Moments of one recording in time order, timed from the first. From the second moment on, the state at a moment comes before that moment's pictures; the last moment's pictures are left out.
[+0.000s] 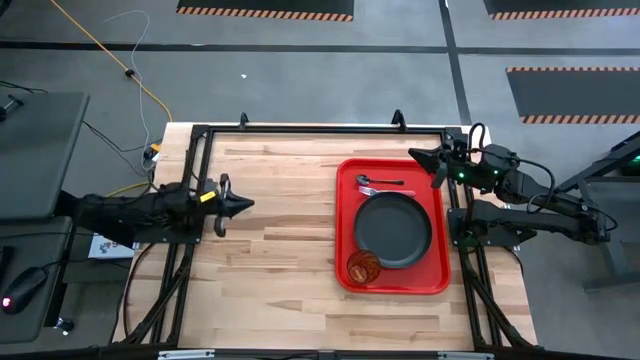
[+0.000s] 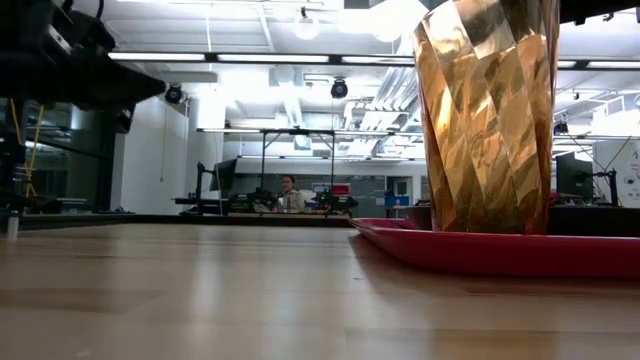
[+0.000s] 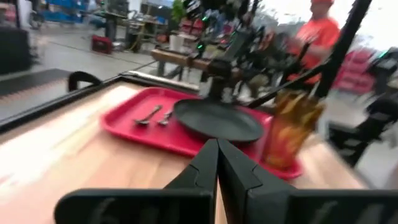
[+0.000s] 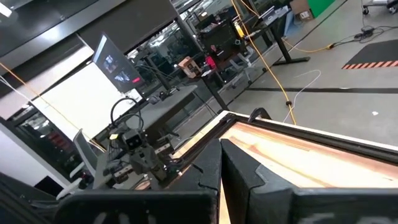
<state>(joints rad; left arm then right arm) 0.01 0.04 0.01 0.02 -0.09 -0.21 -0.32 0.47 0.57 -0.09 0.10 0.59</state>
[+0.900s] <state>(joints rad) 0.03 0.25 0.01 0.01 -0.02 -0.18 -0.27 0.12 0.42 -0.21 -0.09 0.53</state>
